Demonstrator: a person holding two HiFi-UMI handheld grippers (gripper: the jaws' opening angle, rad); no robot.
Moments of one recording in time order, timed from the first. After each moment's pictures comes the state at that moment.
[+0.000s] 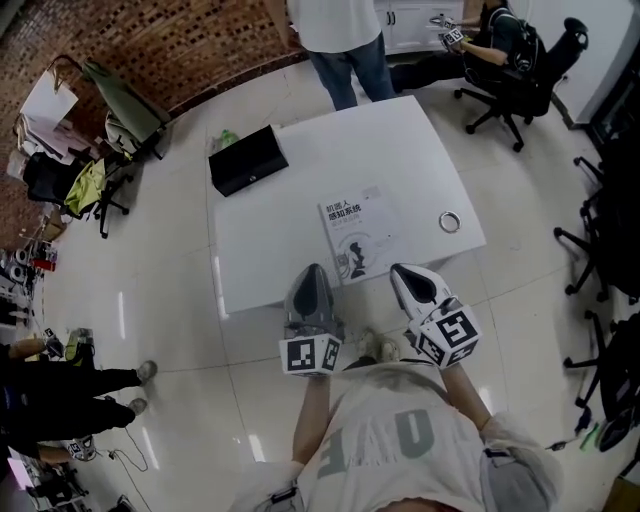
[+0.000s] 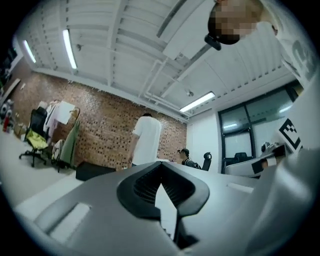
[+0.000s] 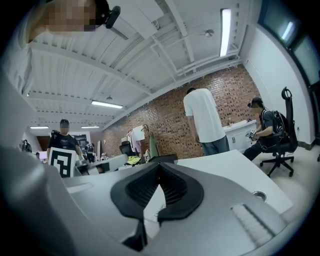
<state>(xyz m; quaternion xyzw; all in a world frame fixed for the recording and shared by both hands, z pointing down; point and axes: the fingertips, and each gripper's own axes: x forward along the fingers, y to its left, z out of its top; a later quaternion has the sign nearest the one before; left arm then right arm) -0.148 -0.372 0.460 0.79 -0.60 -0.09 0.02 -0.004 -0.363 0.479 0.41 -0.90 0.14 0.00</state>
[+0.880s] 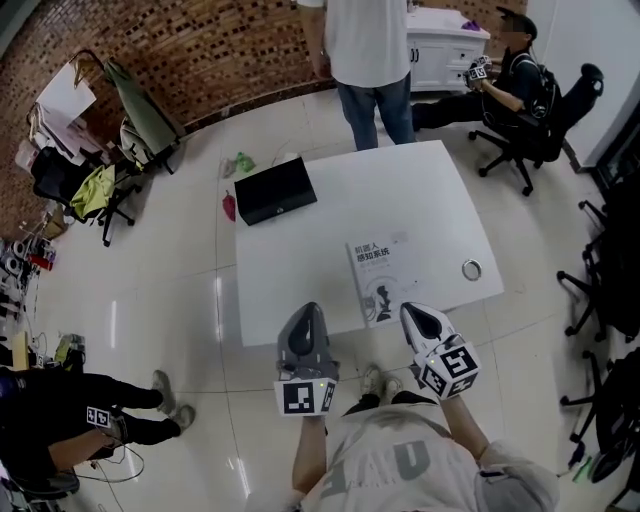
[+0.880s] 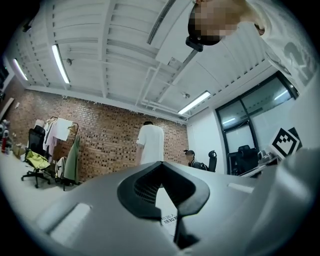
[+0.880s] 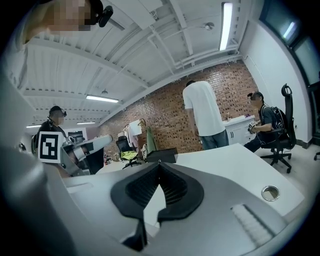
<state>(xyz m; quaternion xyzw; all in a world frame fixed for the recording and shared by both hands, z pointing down) -0.221 -0.380 0.417 0.79 -0.61 -0.07 -0.04 -0.053 -0.394 0.498 0.42 -0.89 0.16 0.03</state>
